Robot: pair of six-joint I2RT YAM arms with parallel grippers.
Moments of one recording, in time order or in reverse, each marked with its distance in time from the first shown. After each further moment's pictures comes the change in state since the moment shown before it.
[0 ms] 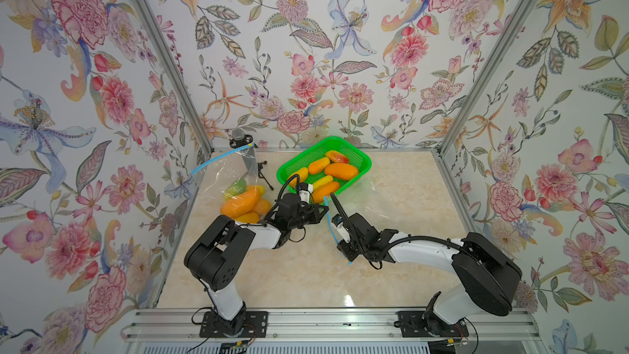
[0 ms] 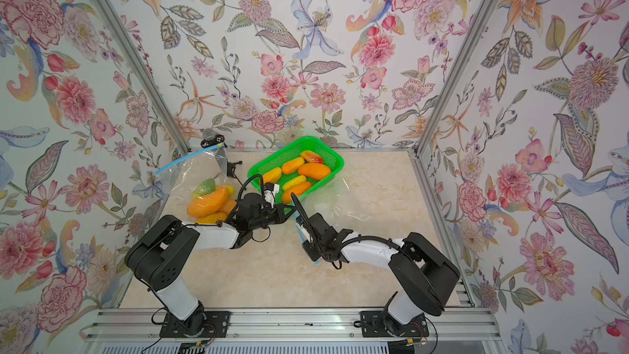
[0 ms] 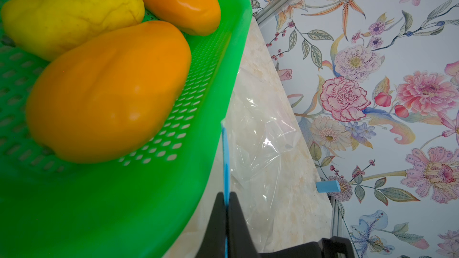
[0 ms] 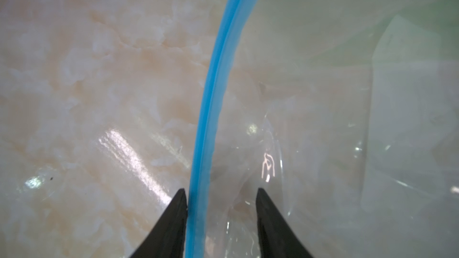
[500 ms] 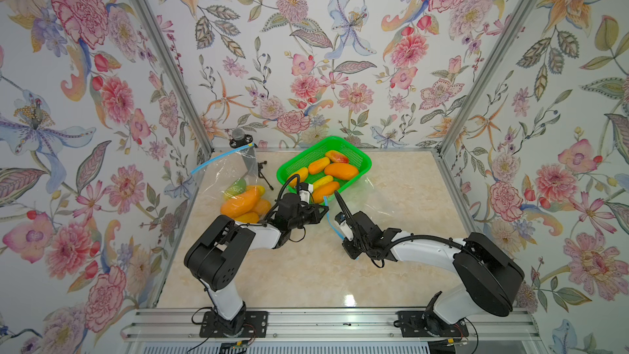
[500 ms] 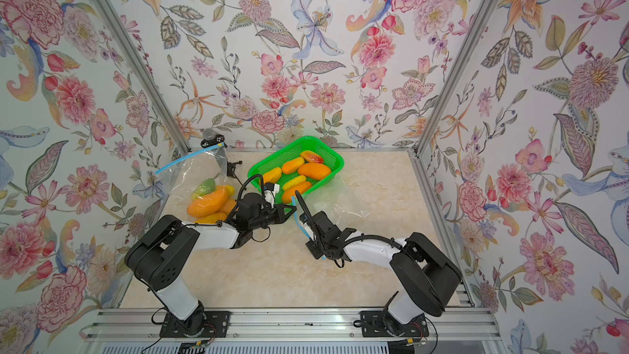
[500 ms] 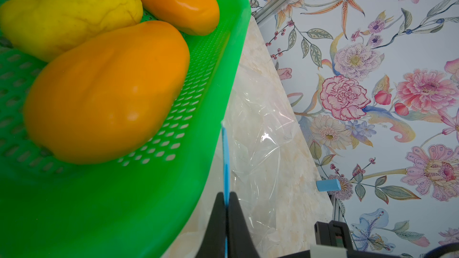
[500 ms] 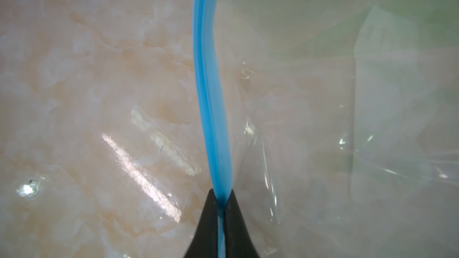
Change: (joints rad) left arm -0.001 0.000 0.000 0.000 0.004 0.008; right arm -0.051 -0.008 -0.019 0.023 -0.016 -0.033
